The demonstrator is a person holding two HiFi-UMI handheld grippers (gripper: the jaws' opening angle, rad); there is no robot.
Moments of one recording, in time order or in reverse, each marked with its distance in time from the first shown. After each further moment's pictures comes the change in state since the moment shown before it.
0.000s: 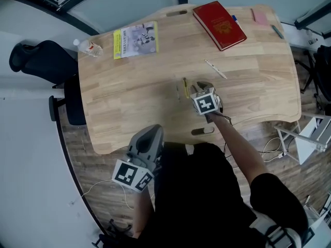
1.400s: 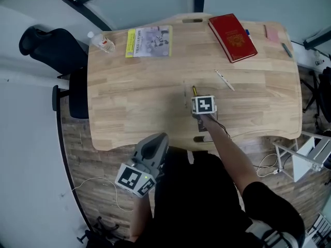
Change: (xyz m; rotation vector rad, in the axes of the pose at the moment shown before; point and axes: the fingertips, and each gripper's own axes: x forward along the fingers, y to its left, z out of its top) left arm -0.017 -0.006 -0.014 -0.040 -0.012 0.029; right arm 0.031 0.024 -0.029 0.286 0.166 0.016
